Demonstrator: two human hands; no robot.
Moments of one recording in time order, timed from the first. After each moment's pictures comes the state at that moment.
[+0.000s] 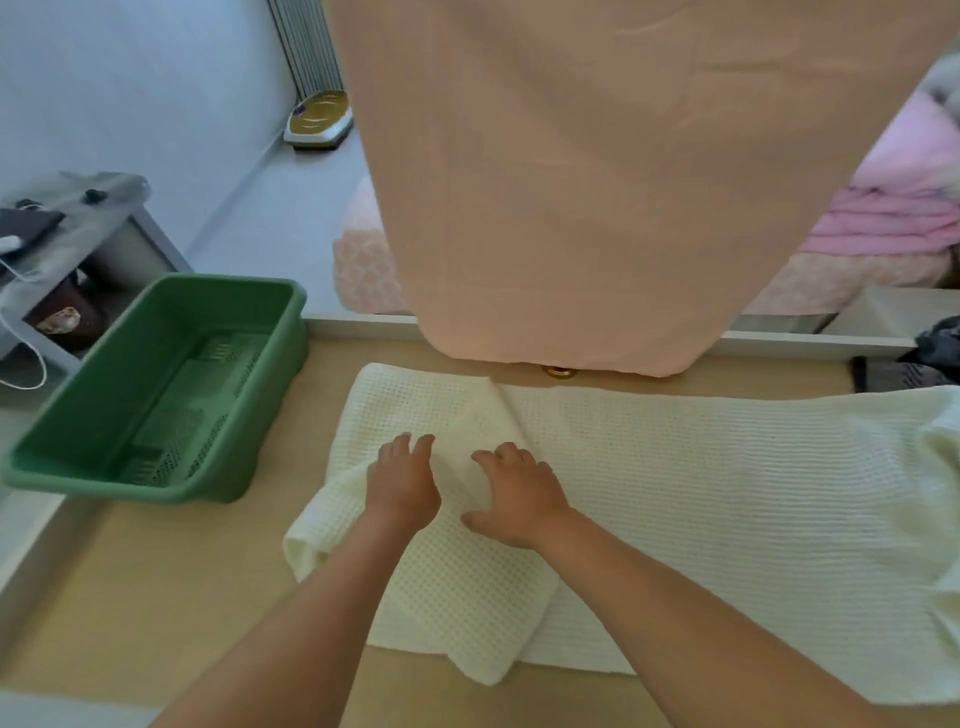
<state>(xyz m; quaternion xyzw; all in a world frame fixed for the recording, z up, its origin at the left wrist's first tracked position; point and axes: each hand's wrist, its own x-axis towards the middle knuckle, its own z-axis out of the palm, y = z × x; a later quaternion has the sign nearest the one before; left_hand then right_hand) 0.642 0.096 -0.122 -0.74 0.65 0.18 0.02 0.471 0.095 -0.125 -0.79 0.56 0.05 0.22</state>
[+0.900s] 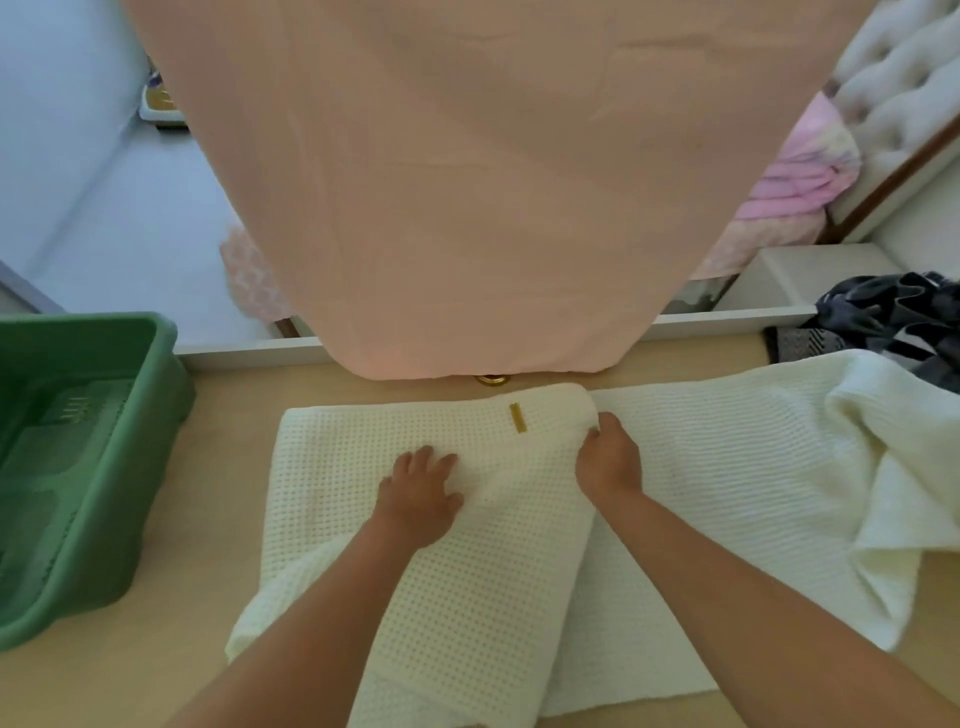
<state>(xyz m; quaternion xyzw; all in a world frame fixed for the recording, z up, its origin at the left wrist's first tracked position) 0.573 0.032 -0.157 -0.60 0.75 0.27 0.11 0.333 0.038 -0.142 -0.41 0.84 -0.25 0.26</state>
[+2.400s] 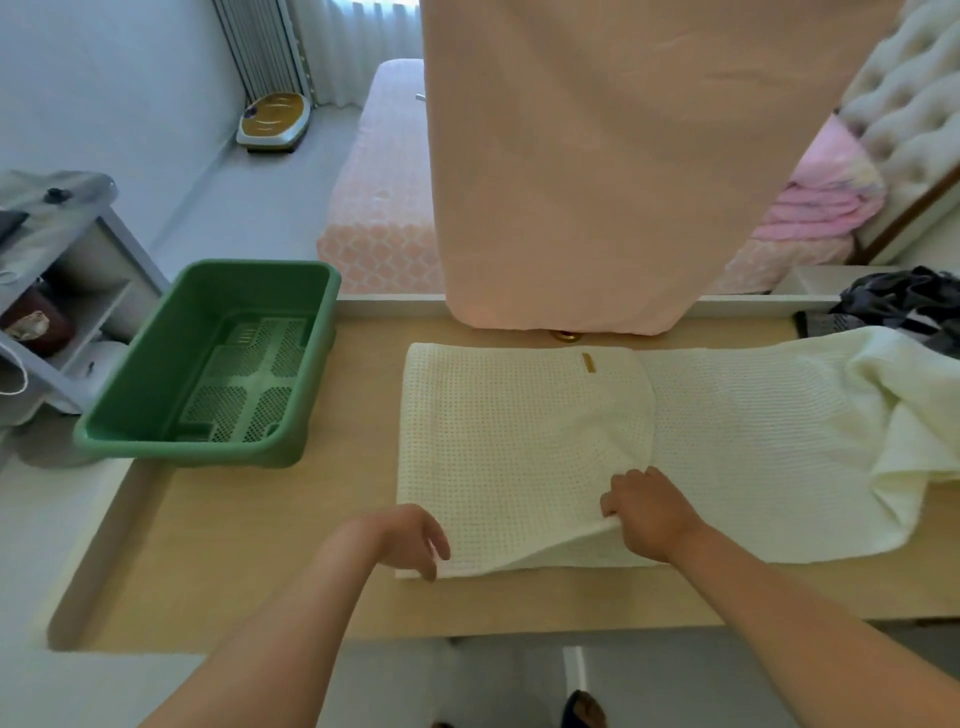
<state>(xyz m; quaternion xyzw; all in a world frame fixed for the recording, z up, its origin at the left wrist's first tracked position) 0.752 0.197 -0.105 -0.54 0.66 0.48 0.21 0.404 0.223 -0.119 -0.81 0.56 0.15 0.06</state>
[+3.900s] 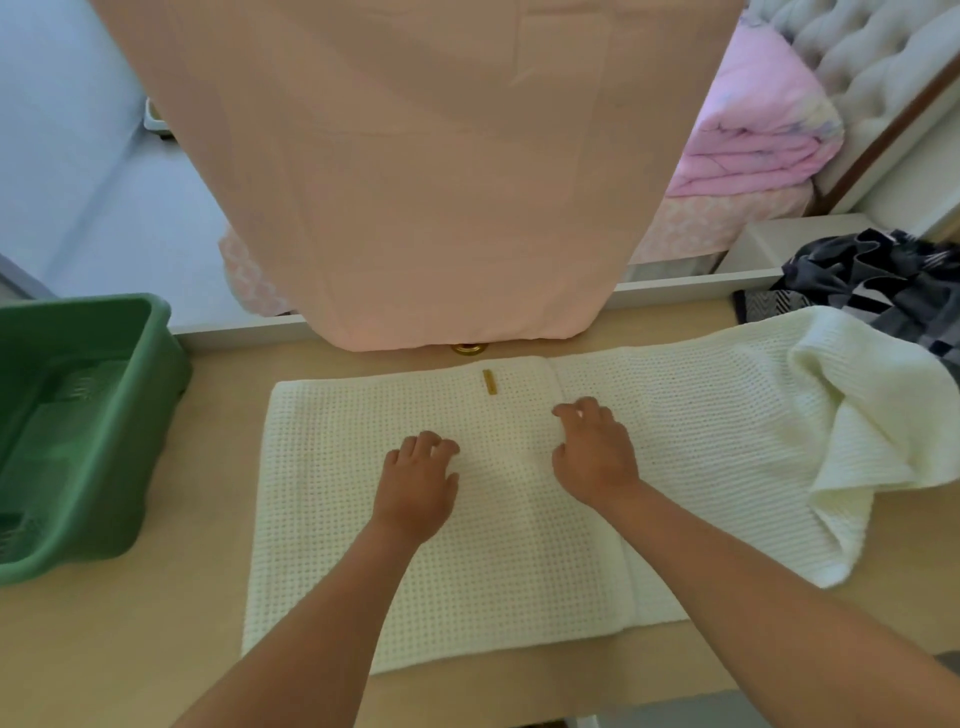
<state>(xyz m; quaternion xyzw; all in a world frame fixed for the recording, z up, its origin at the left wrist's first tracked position) 0.542 0.095 -0.150 -0.57 0.81 0.13 -0.05 0.301 0.102 -0.135 -0.66 0.74 -0.03 0.12</state>
